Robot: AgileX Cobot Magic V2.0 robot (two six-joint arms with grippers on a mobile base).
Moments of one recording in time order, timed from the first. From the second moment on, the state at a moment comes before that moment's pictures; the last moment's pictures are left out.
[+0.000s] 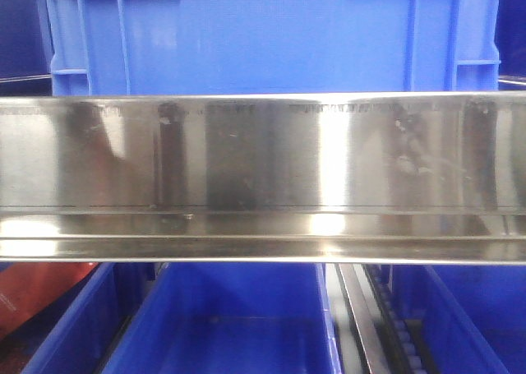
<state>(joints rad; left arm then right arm) -0.03 0.29 -0.69 -0.02 0.54 0.13 0.07 0.48 -0.73 0.12 0.59 -0.14</state>
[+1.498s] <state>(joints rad) -0.46 1.73 -1.76 -0.04 0.58 0.13 0.49 1.55 -1.58 0.16 0.60 -0.19</state>
